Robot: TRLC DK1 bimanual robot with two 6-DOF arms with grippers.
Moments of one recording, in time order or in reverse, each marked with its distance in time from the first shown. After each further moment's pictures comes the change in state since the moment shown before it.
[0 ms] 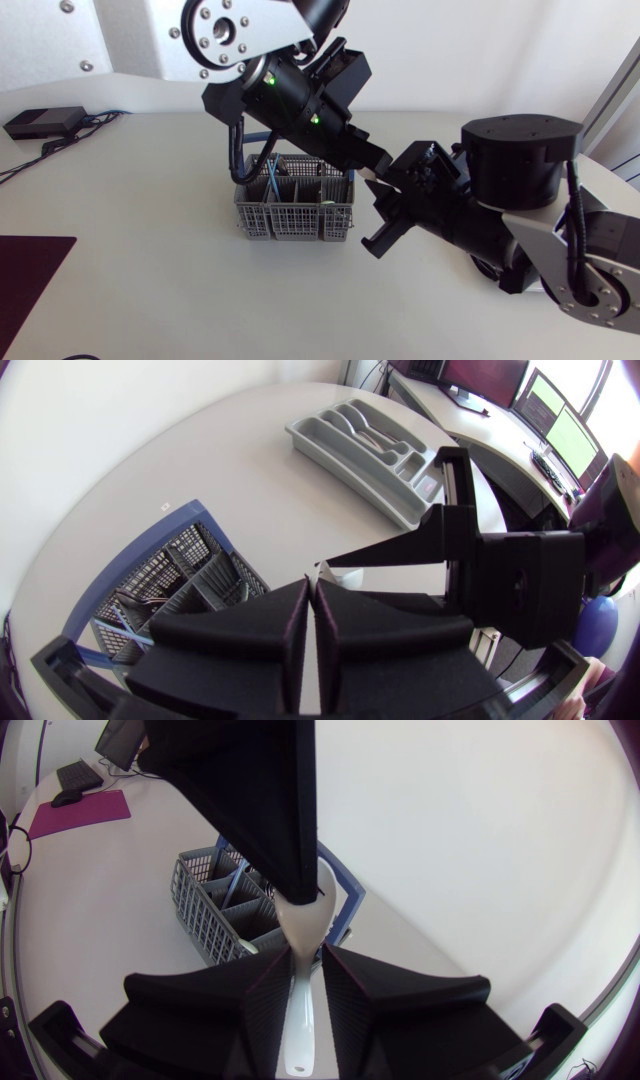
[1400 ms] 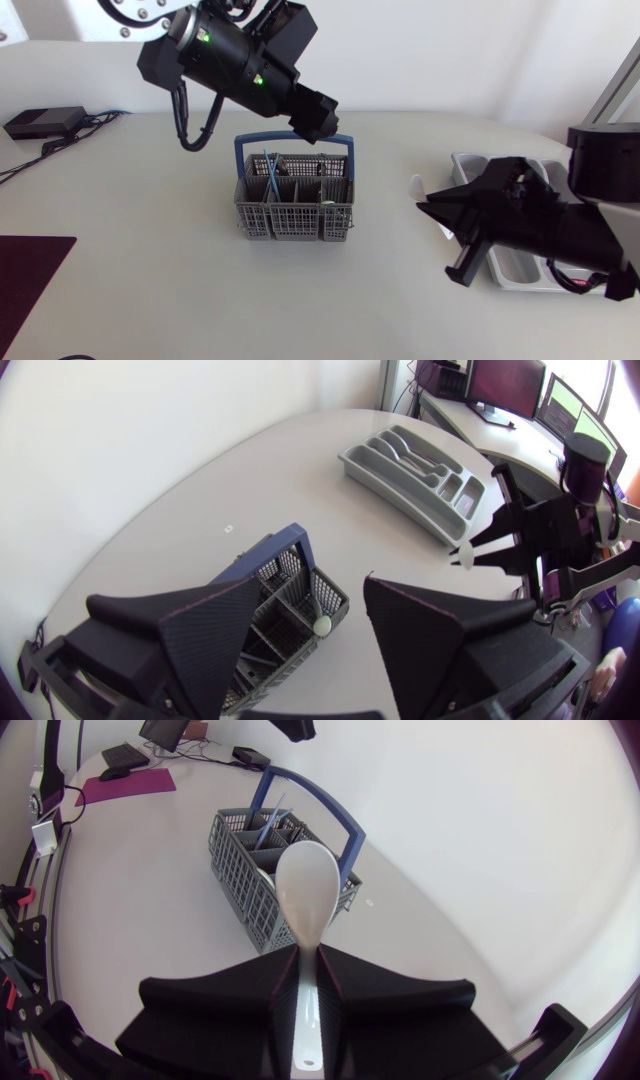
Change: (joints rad) left arm 0.134 -0.095 -0.021 0.020 -0.048 0.133; right arm -0.414 -0.250 -0.060 -0.334 -0.526 -0.230
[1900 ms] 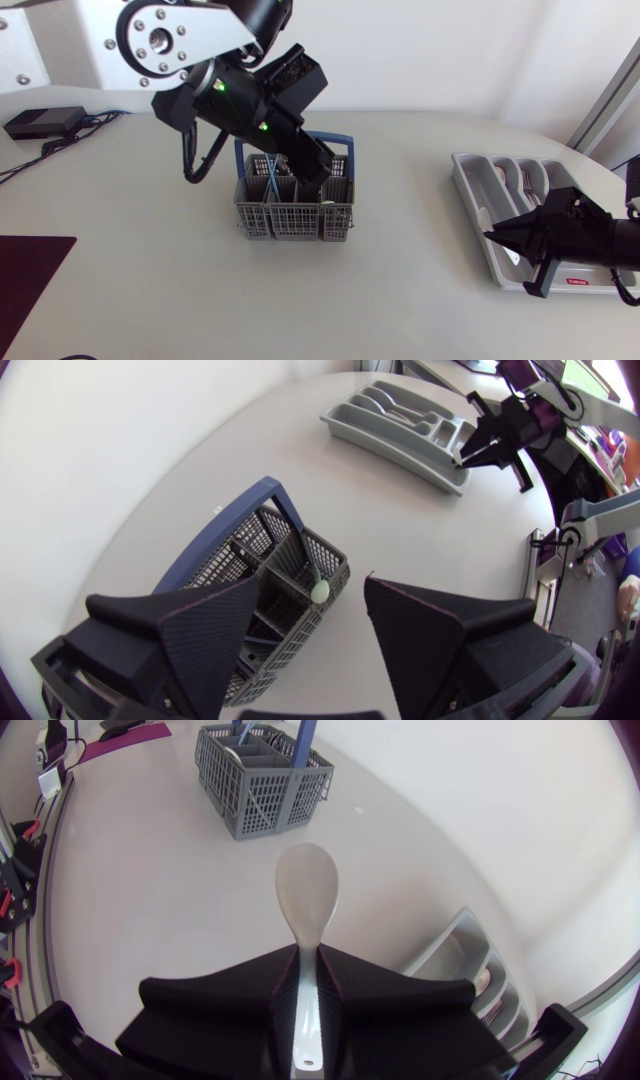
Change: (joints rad) left arm -0.042 -0.011 -0.116 0.010 -0.040 0.134; right arm -0.657 0.249 0.034 -0.269 -0.369 -0.579
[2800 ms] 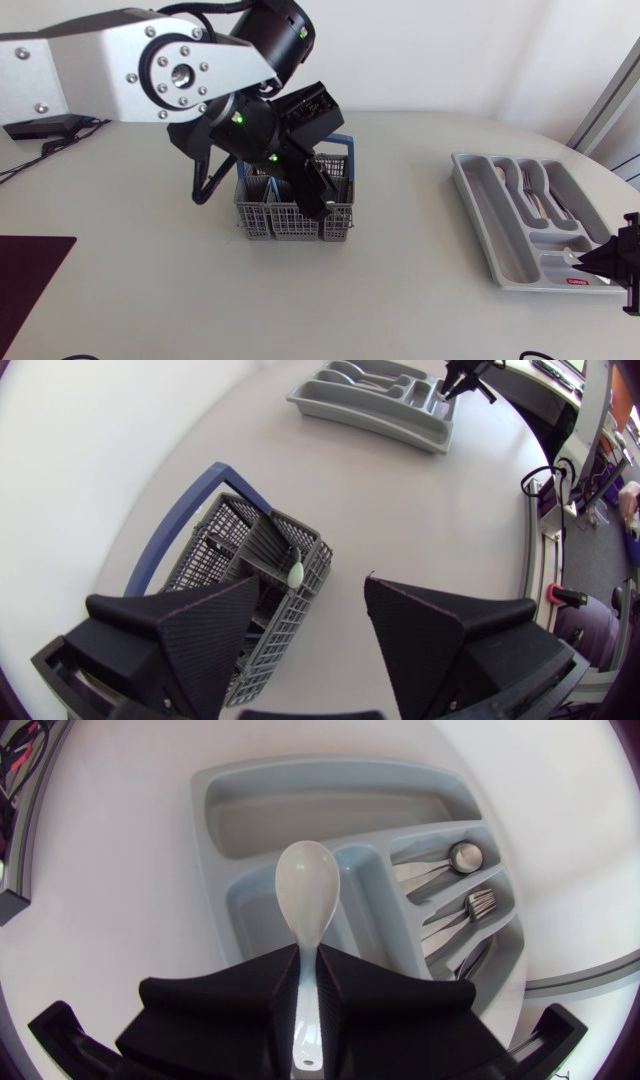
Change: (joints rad) left arm -0.061 0.000 -0.058 -0.004 -0.031 0.113; right arm -0.548 0.633 0.409 -0.272 0.123 -0.914
